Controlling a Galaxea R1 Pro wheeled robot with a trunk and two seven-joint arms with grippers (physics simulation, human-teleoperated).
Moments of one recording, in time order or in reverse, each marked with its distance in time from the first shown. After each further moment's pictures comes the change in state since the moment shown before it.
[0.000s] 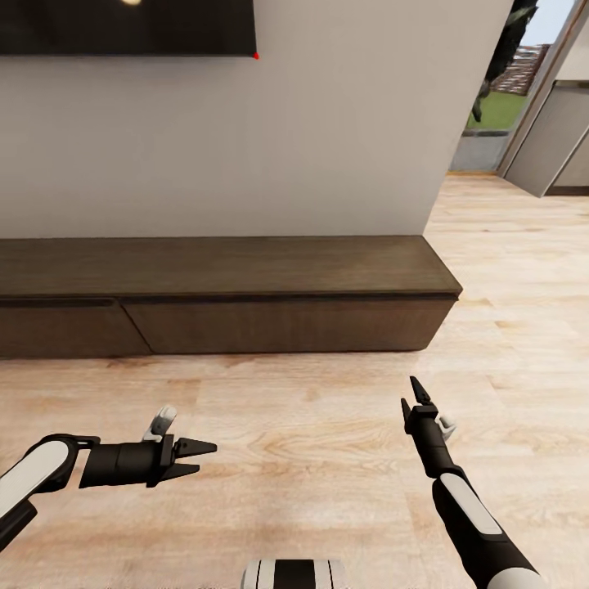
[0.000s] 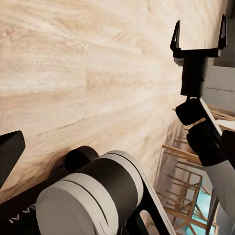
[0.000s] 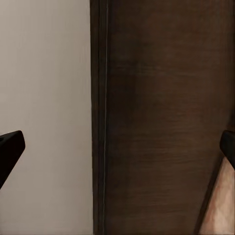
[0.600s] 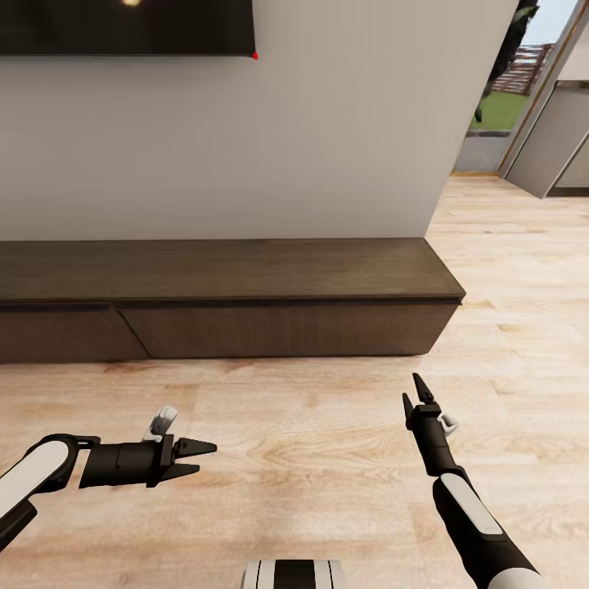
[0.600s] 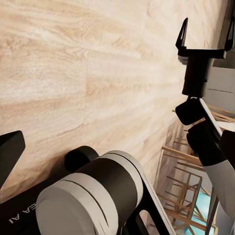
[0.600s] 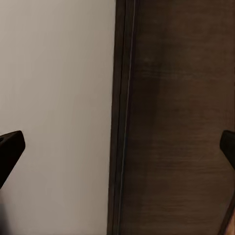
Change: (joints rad) left arm 0.000 0.000 0.000 -0.001 0.000 0.000 0.000; right arm 0.000 -0.002 0.000 0.000 0.002 -0.002 0.086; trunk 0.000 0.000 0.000
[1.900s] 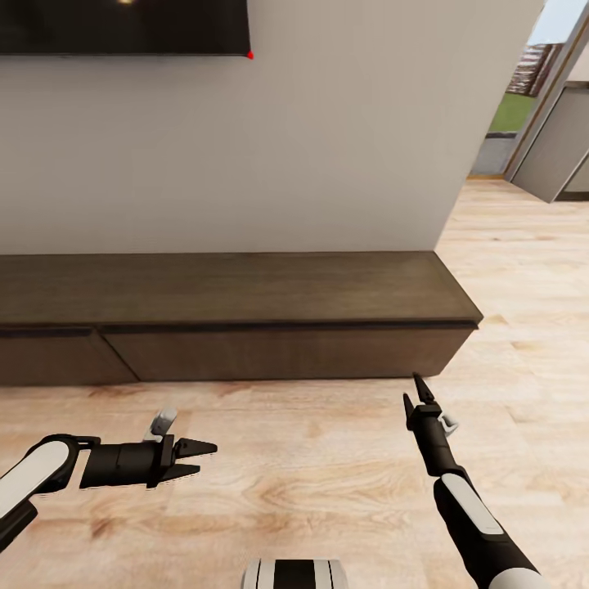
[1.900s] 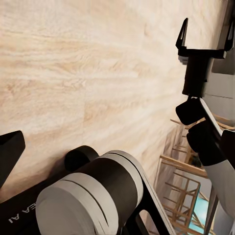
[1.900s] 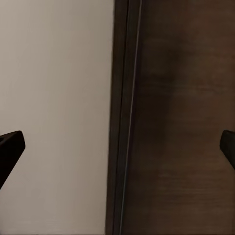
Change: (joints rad) left arm 0.000 -0.001 -0.001 0.003 0.000 0.000 0.000; right arm 0.000 -0.003 -0.001 0.002 0.004 0.002 -0.005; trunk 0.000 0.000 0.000
